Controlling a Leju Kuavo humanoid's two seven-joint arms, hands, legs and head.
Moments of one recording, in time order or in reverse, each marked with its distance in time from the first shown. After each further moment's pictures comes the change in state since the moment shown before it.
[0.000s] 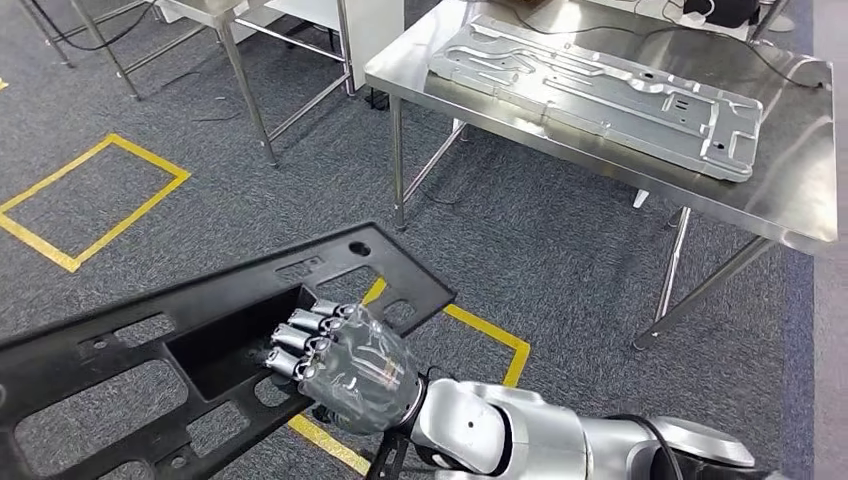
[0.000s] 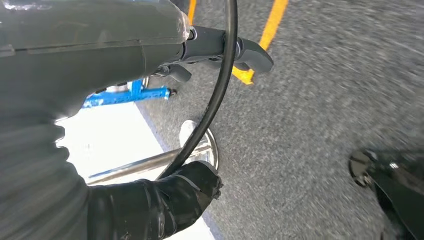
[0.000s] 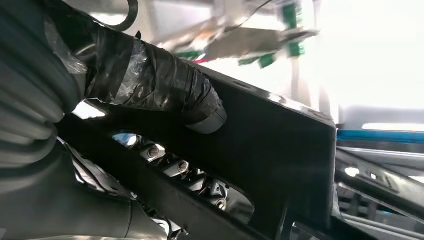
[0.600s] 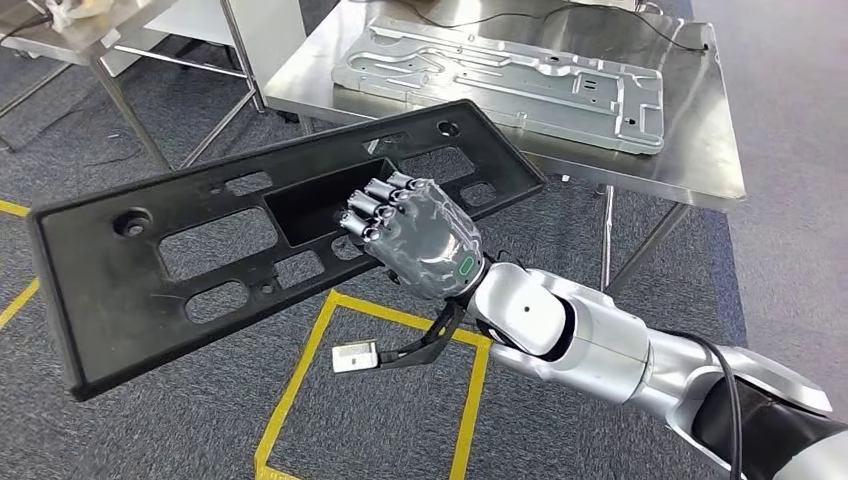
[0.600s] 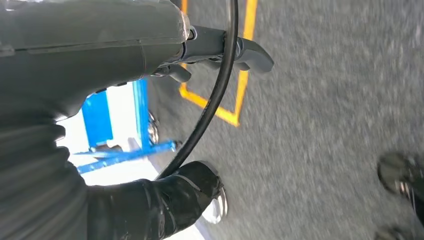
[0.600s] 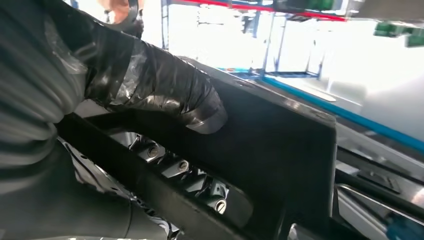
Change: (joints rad) left arm 0.006 0.010 -0.007 0.000 -0.030 -0.021 -0.009; right arm -0.215 -0.216 -0.149 -0.008 0.007 0.137 -0.015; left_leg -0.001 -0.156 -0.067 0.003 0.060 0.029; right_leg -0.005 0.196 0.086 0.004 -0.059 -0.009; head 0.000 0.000
